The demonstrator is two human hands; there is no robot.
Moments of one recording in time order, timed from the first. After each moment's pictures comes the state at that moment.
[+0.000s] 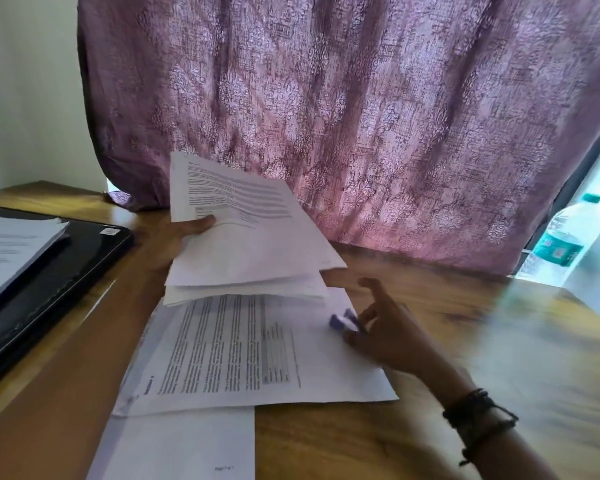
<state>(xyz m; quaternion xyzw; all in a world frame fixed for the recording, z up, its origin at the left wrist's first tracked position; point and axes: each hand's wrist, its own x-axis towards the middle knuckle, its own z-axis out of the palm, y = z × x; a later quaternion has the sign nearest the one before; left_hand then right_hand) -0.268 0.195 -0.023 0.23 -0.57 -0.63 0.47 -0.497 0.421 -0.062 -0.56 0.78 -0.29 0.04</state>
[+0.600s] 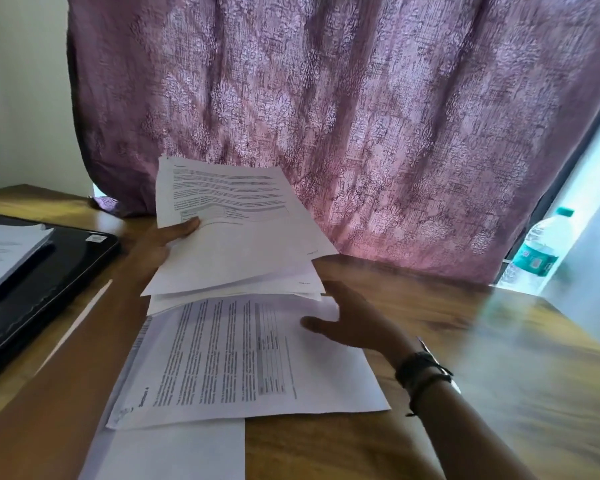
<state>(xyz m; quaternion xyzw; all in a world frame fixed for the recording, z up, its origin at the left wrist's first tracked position) -0.264 0.180 -0.026 0.19 -0.56 -0.65 0.47 -0.501 0.376 -0.052 -0.64 0.73 -0.21 0.09</state>
